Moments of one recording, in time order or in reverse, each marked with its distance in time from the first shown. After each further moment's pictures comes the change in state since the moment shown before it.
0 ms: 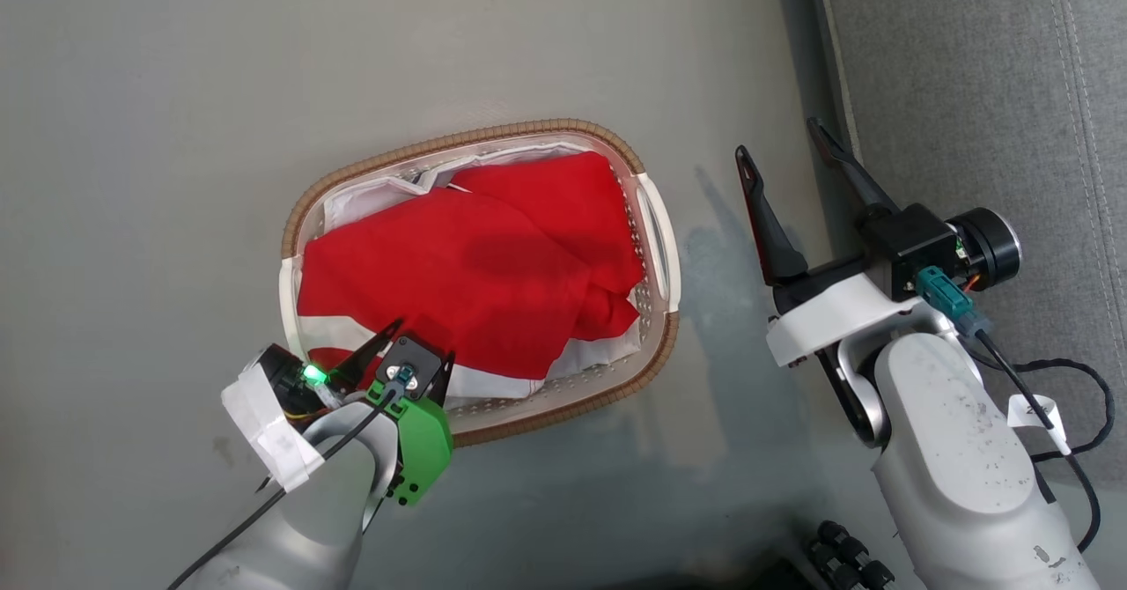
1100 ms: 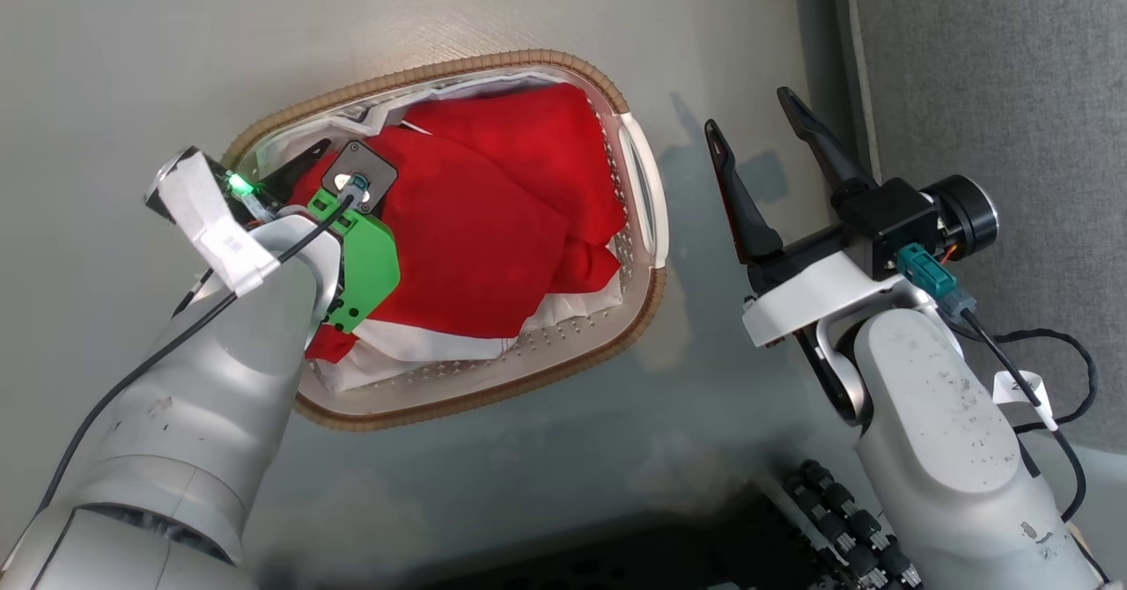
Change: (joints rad) left arm -0.358 0.050 -0.079 0.102 -0.007 -0.022 0.128; right arm -0.055 0.003 0.055 -0.005 0.029 0.000 0.000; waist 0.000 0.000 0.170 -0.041
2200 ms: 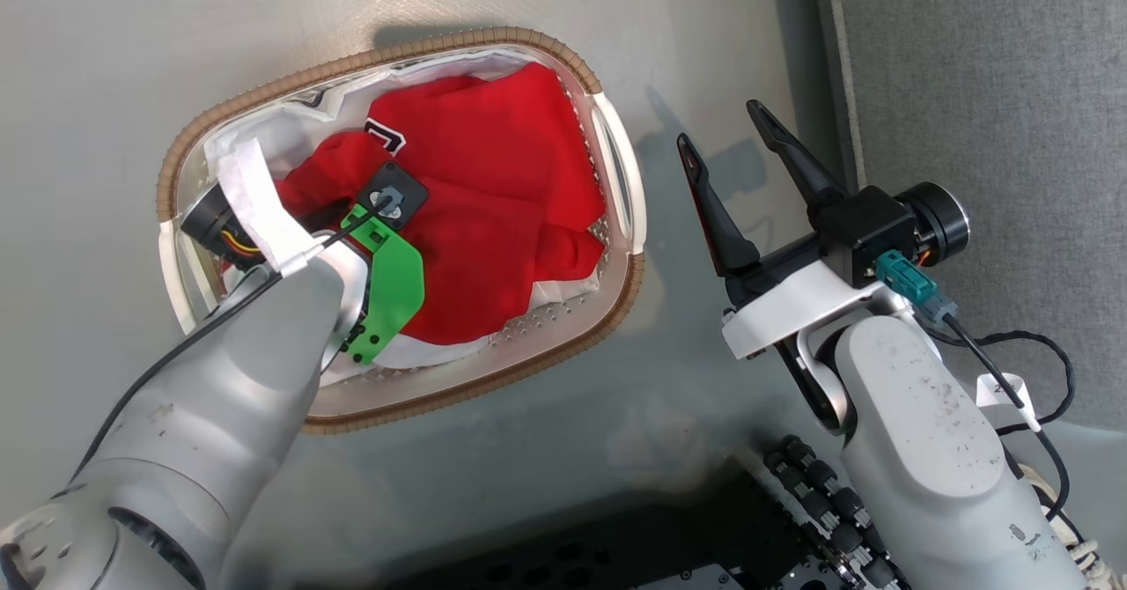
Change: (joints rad) left arm 0.003 0.057 -0.450 -0.125 -0.459 -0.004 0.263; right arm -0.002 0.000 0.056 0.006 0.049 0.000 0.000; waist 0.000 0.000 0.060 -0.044
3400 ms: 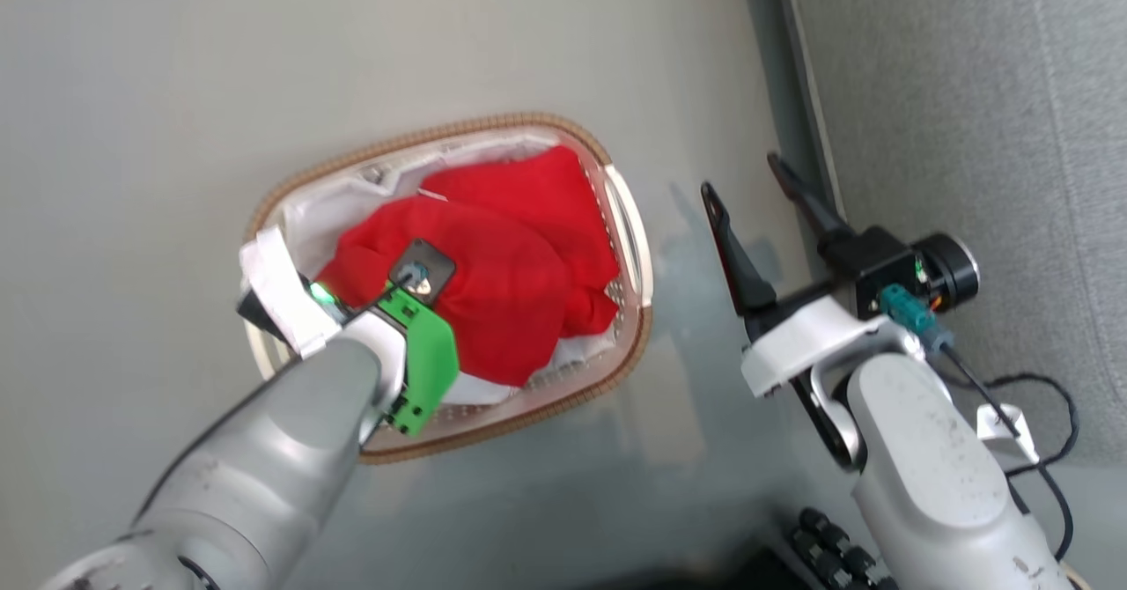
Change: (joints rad) left arm 0.090 -0.043 -0.172 0.035 -0.243 0.000 -0.145; right arm 0.067 0.001 -0.042 0.052 -0.029 0.000 0.000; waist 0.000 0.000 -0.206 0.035
